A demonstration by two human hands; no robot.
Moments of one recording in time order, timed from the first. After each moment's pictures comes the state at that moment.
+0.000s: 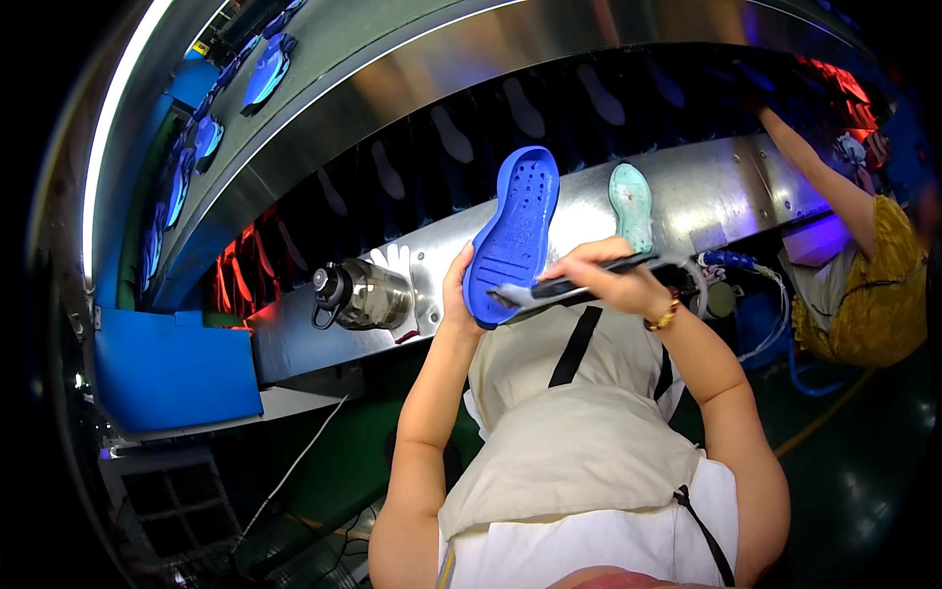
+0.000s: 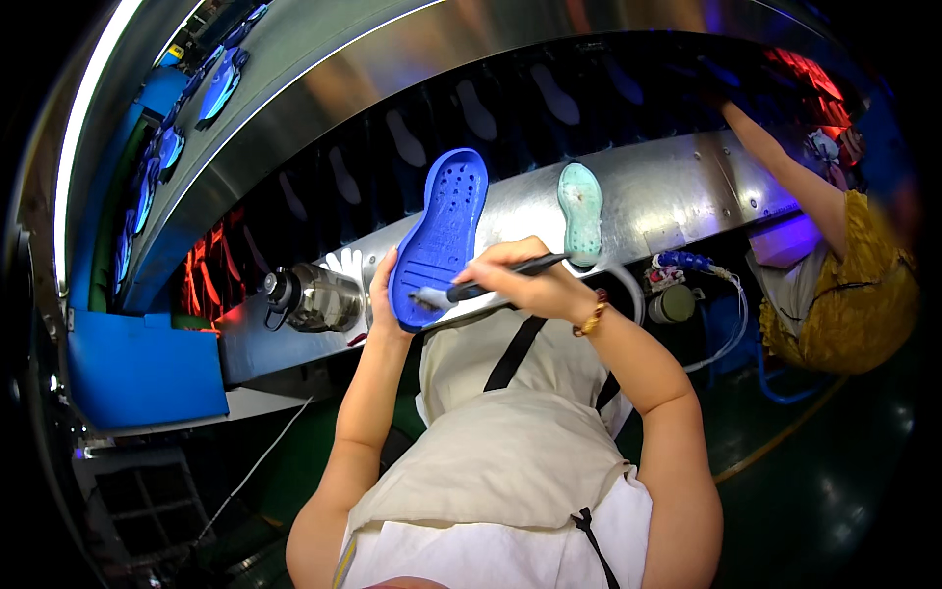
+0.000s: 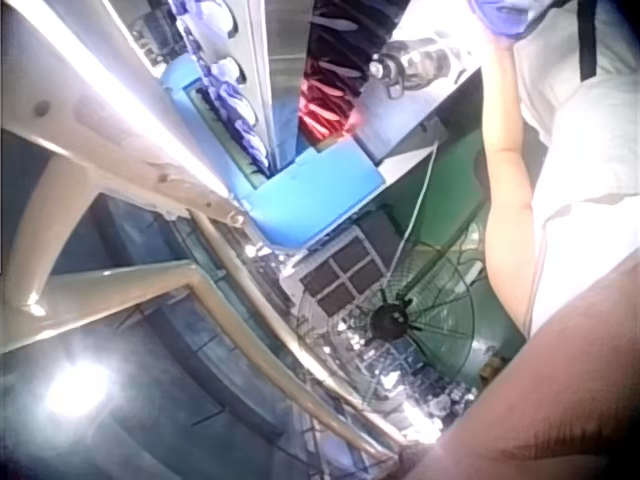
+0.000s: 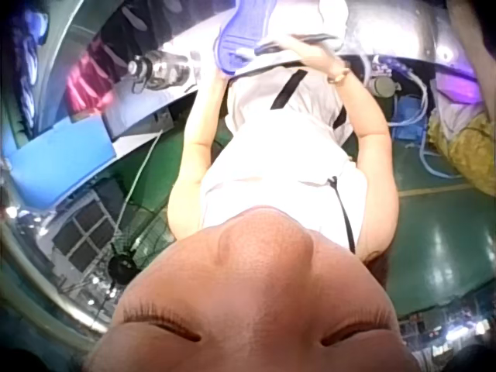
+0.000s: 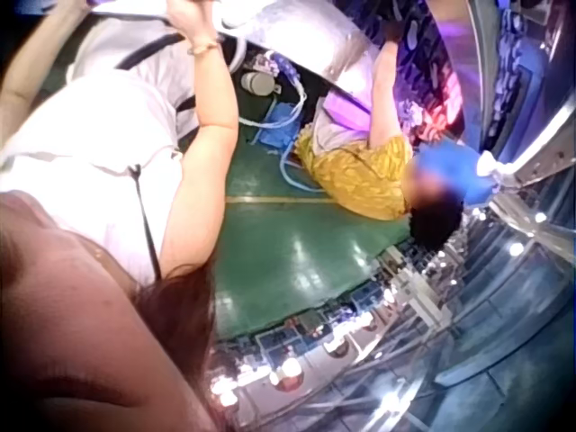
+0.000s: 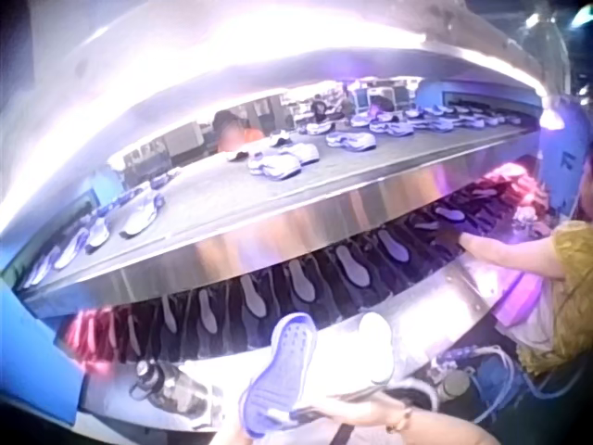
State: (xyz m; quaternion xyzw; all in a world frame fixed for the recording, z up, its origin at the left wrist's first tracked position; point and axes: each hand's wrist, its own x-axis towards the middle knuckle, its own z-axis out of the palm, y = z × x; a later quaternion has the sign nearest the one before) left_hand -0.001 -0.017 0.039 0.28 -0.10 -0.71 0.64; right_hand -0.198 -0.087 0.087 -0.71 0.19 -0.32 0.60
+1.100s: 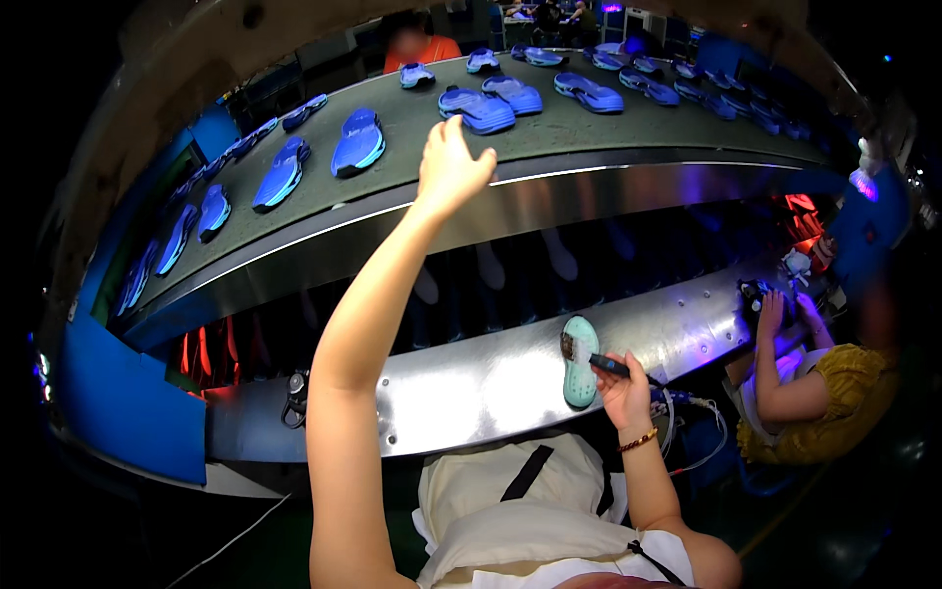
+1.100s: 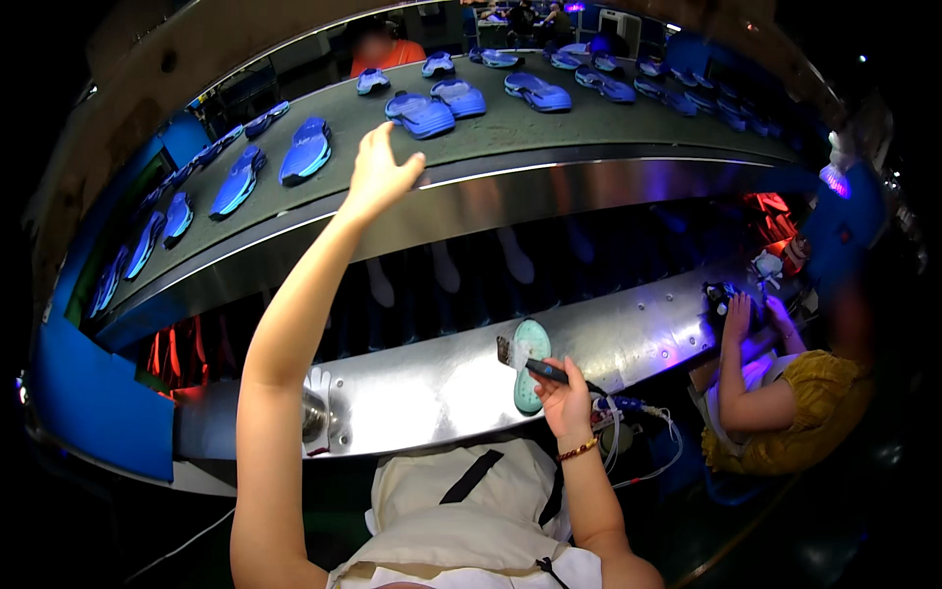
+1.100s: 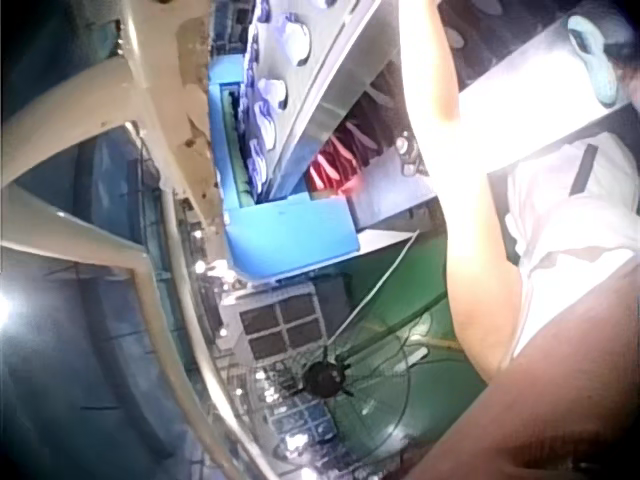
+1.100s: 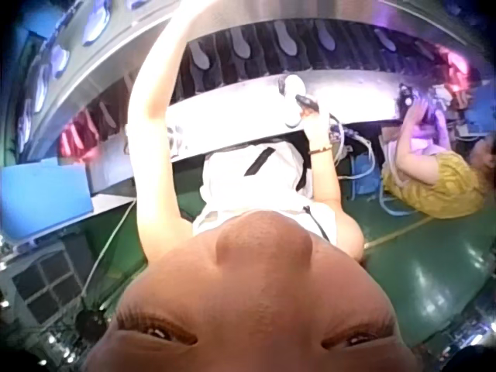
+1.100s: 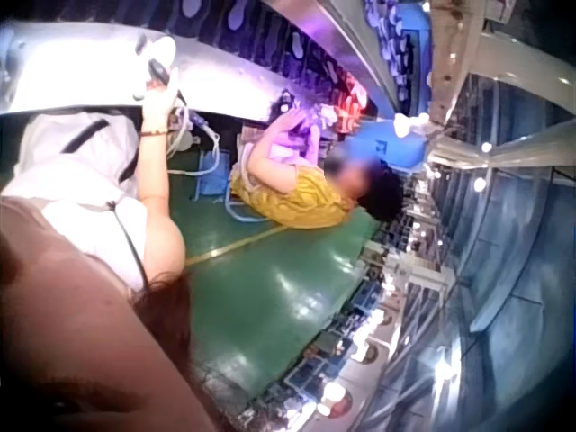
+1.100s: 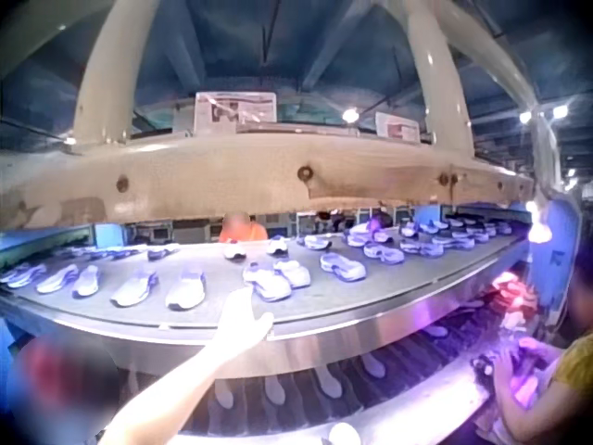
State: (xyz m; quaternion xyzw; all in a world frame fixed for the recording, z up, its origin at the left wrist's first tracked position) left_hand 0.014 -0.285 0.195 0.67 -0.60 0.06 0.43; right_hand -0.305 -0.136 0.029 -0.17 0.36 -0.54 0.74
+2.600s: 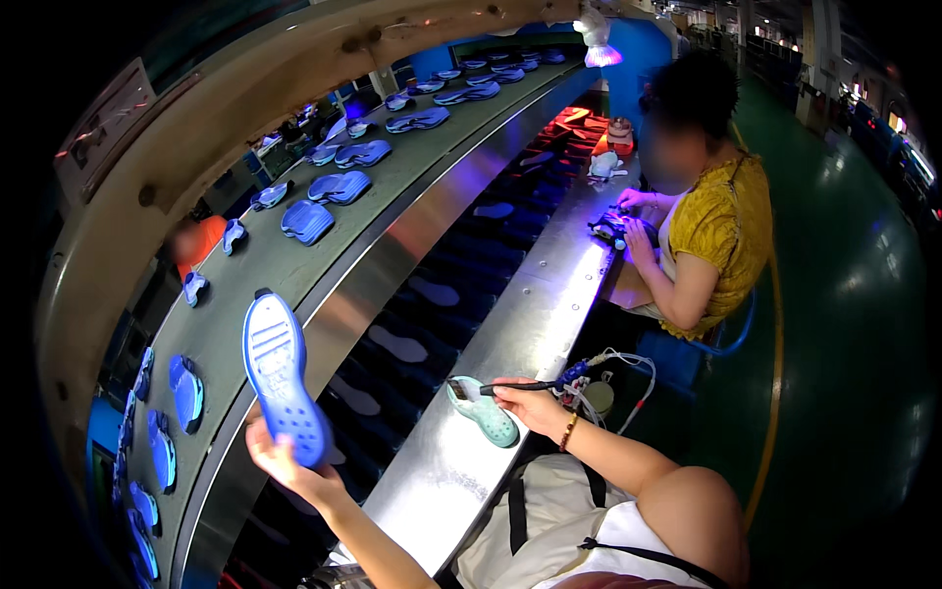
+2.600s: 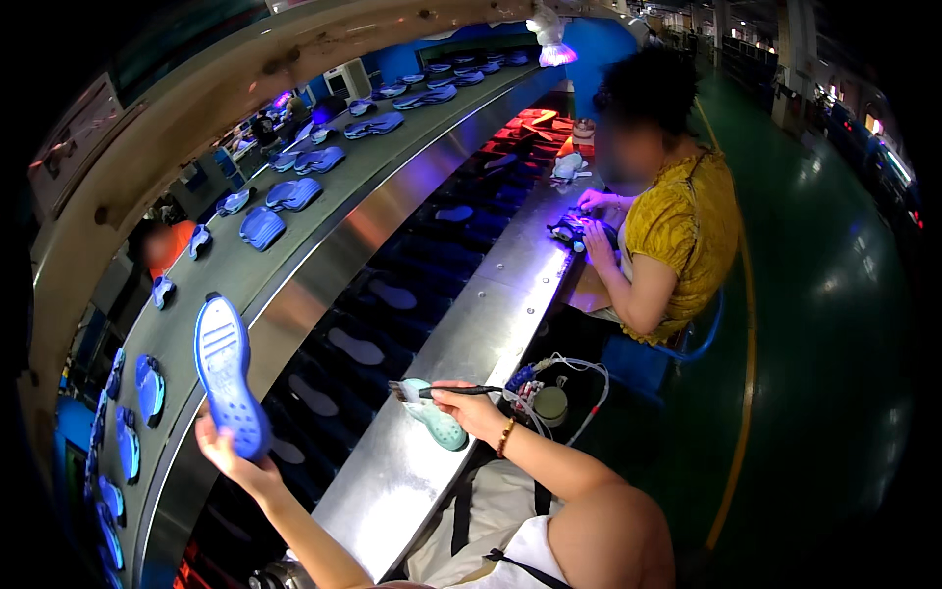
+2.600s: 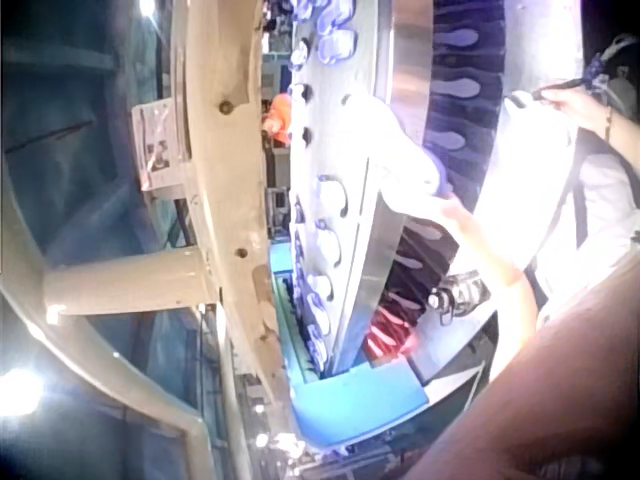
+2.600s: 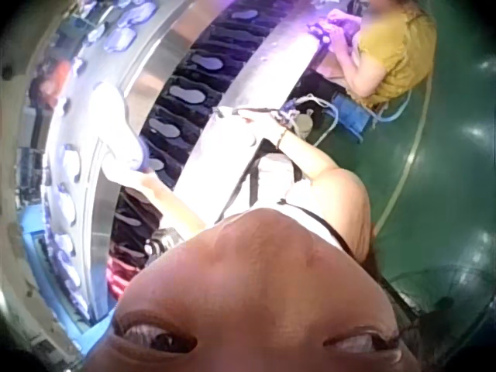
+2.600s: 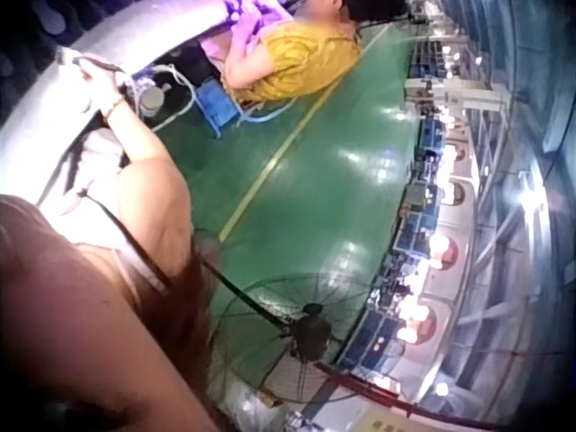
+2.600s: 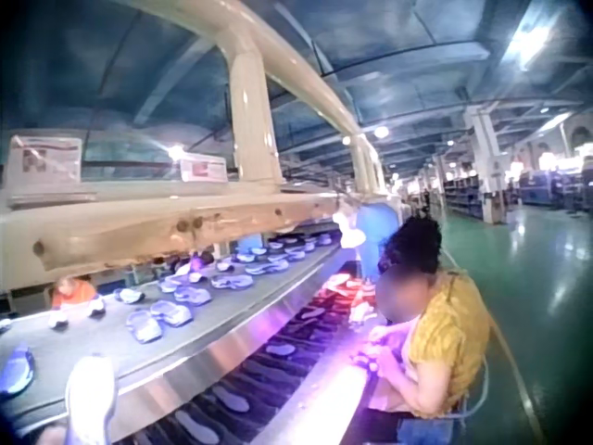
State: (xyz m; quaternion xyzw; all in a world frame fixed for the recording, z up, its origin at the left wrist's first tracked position) left_hand -0.039 -0.176 0.148 0.30 -0.33 -0.32 0.83; right_hand -0.329 -0.156 -0.004 -0.18 0.29 -0.63 0.69
